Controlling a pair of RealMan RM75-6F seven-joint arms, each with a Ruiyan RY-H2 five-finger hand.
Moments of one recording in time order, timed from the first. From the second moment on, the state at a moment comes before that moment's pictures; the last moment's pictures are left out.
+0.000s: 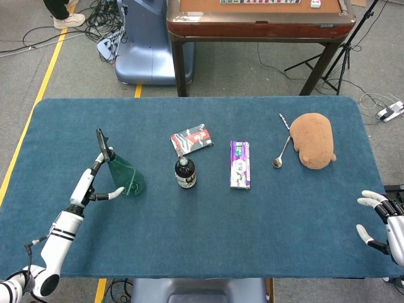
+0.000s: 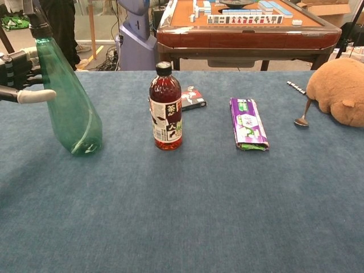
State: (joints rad) left arm -0.49 -1.43 -0.17 -1.37 1.40 1.14 -0.83; right arm -0.03 -0.97 0.03 -1.70 -1.58 1.58 0.12
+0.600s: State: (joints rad) left arm -0.46 -1.32 -0.14 -1.36 1.39 1.13 -0.66; right arm -0.02 -0.97 0.03 -1.70 -1.58 1.58 0.13
